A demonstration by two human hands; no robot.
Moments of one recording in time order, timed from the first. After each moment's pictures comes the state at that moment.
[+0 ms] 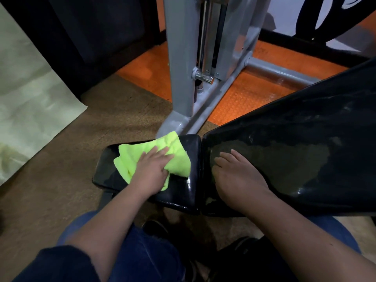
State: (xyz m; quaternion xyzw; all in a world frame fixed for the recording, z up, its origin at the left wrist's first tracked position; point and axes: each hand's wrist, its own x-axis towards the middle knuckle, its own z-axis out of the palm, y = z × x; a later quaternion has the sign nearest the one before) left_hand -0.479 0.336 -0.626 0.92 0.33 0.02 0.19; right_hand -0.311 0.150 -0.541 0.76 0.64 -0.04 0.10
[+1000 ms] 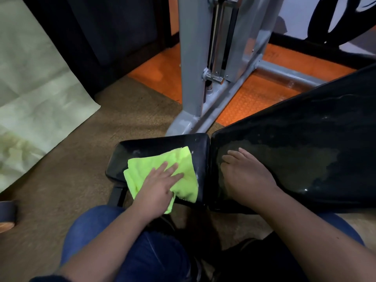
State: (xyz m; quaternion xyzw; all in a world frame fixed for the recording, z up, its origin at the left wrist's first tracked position) left_hand -0.525 0.290 -0.632 0.93 0.30 0.03 0.23; right_hand -0.315 0.148 -0.536 0.76 0.64 -0.06 0.10
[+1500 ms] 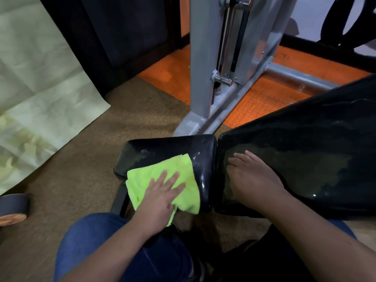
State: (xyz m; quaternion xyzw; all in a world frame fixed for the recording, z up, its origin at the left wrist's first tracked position) left_hand -0.554 0.265 -0.636 0.93 0.32 0.00 0.19; right_hand -0.312 0.148 -0.537 0.75 0.65 -0.06 0.10
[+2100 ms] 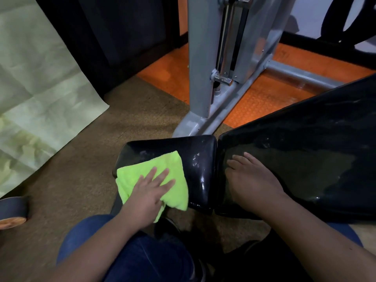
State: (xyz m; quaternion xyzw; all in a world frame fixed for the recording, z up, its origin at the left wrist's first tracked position) left_hand -0.567 0.297 -0.629 0.93 0.33 -0.04 0.18; right_hand -0.314 0.151 -0.541 0.75 0.65 -0.07 0.11
